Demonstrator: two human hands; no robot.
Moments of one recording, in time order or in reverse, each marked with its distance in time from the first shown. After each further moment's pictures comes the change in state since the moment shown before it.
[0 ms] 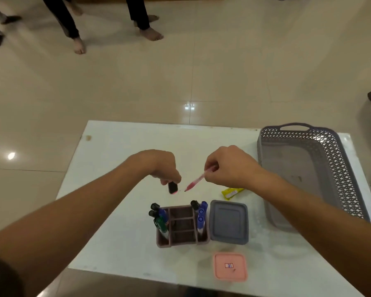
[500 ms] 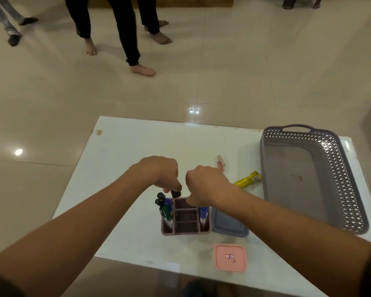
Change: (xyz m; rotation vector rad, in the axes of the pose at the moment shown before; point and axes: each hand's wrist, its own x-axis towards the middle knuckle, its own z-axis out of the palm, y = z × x) left_hand -0.032 -0.006 0.038 0.109 0.070 -0.022; right_hand -0.015 -0.063 0.053 -0.412 -0.124 -0.166
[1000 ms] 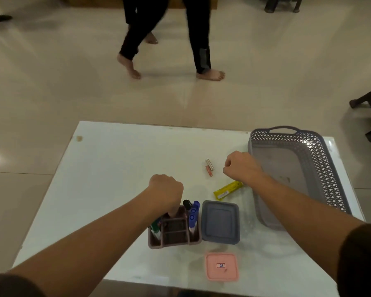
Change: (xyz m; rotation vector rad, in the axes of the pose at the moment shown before) left_hand 0.032 0.045 0.035 0.396 0.048 0.052; right_hand 0.023 0.146 0.038 0.363 0.094 0.579
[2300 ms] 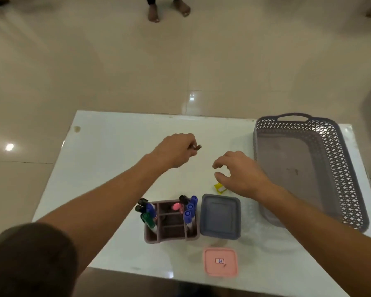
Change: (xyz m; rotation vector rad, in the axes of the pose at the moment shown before) left_hand 0.078 -0.023 -0.031 -0.577 0.417 0.079; right_hand -0.033 0.014 0.015 0.073 0.081 -0.470
